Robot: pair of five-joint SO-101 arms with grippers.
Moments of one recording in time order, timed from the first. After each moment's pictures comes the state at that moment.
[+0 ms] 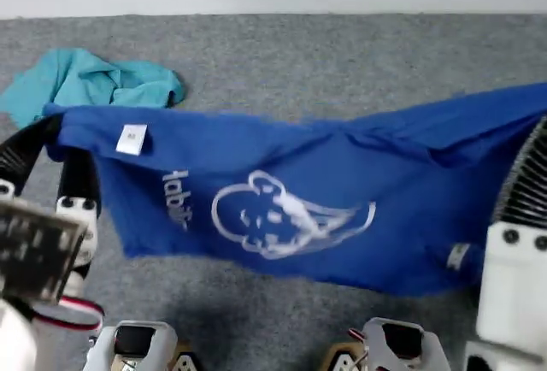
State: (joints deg) left arm -1.7 -47.5 -26.9 99.6 -20.8; right arm 6.2 -38.0 -59.7 86.3 20.6
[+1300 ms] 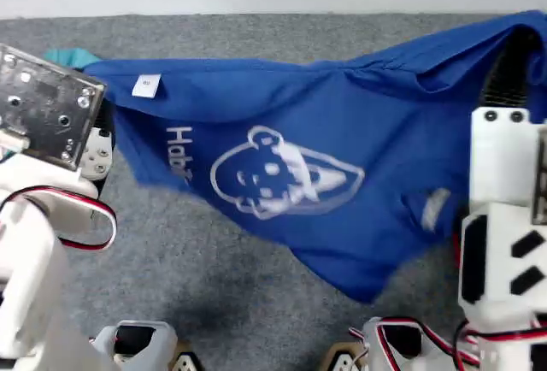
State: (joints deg) left arm -2.0 -32.4 -34.6 99.6 -18.8; right arm 6.3 -33.6 -47.0 82.3 20.6
